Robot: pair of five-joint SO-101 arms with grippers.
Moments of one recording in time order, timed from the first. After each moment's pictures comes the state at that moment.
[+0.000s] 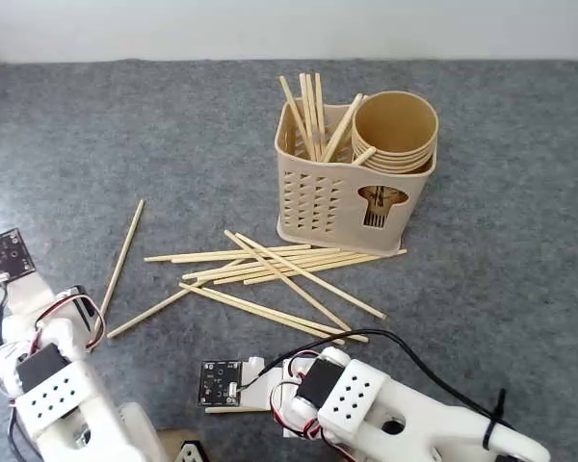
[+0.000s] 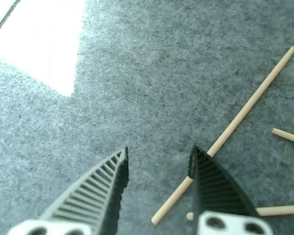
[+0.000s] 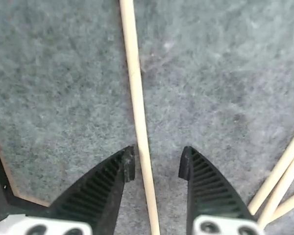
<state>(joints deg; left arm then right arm) -41.1 -57.9 75.6 45.5 0.1 -60.6 -40.1 71.3 61.7 29.1</state>
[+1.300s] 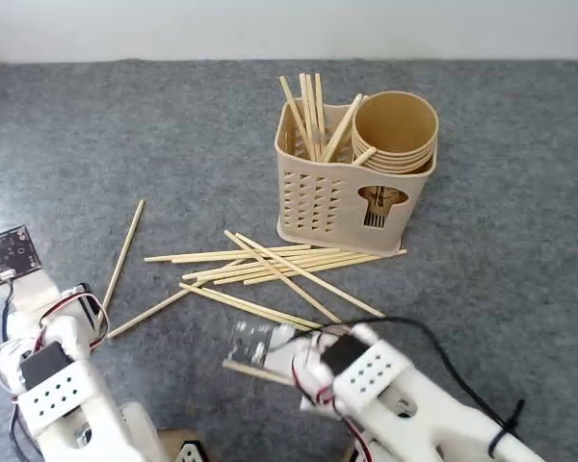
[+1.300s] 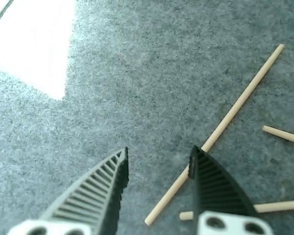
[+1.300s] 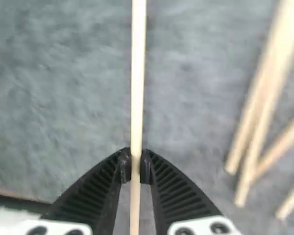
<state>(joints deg) -39.1 -57.9 75.6 45.5 0.1 -42.5 -40.2 68.7 66.3 34.5</state>
